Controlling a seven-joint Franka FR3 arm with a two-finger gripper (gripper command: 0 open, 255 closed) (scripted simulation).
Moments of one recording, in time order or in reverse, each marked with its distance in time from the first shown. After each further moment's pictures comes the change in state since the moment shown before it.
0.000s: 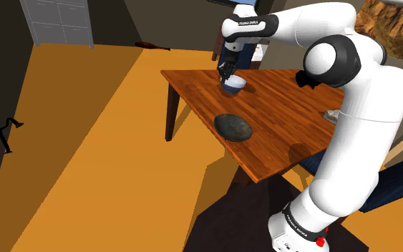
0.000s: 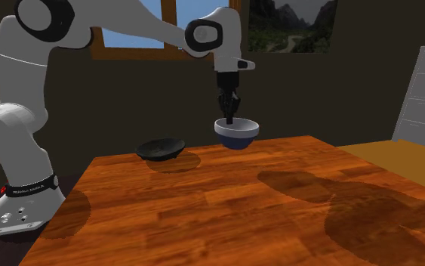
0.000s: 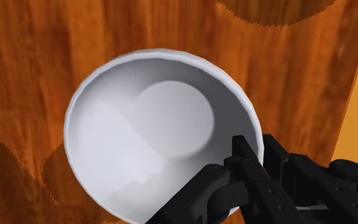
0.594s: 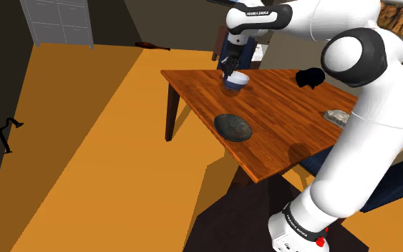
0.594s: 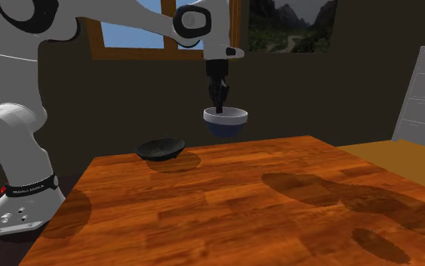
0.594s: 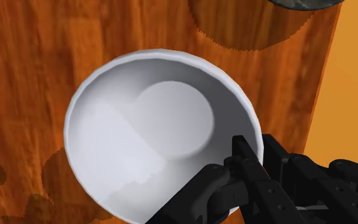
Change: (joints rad) arm 0.033 -0.124 0.006 -0.081 -0.025 -0.043 0.038
